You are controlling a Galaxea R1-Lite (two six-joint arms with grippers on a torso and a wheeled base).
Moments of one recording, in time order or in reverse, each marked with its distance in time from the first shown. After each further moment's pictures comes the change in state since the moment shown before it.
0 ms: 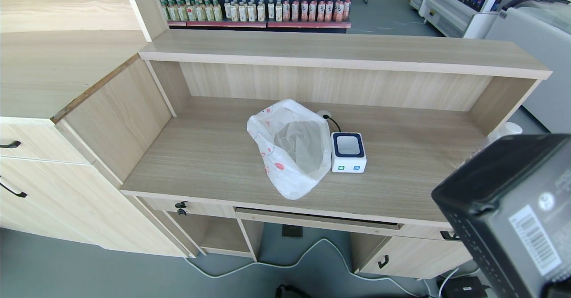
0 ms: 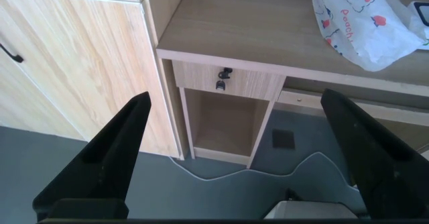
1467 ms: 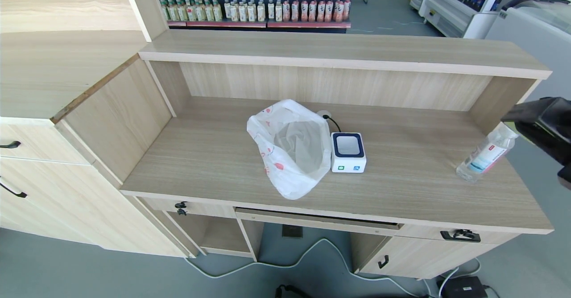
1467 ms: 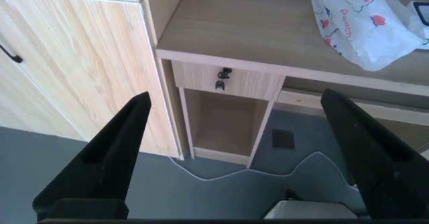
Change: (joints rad) left arm 0.000 0.000 0.000 0.001 0.000 0.000; right arm -0.686 0.027 -0.023 0.019 -0.631 1.635
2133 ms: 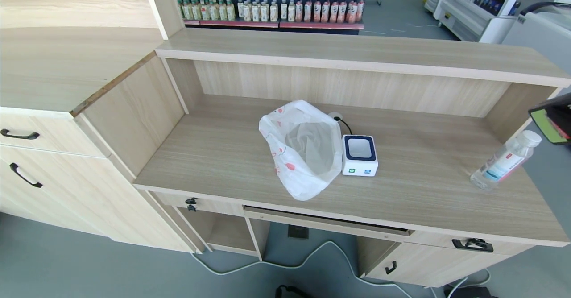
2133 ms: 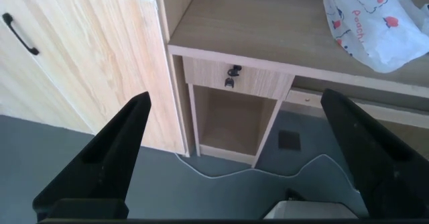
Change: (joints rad) left arm 0.001 0.000 0.000 -0.001 0.000 0.000; right arm -0.086 0.028 0.005 -0.113 -0.029 0.307
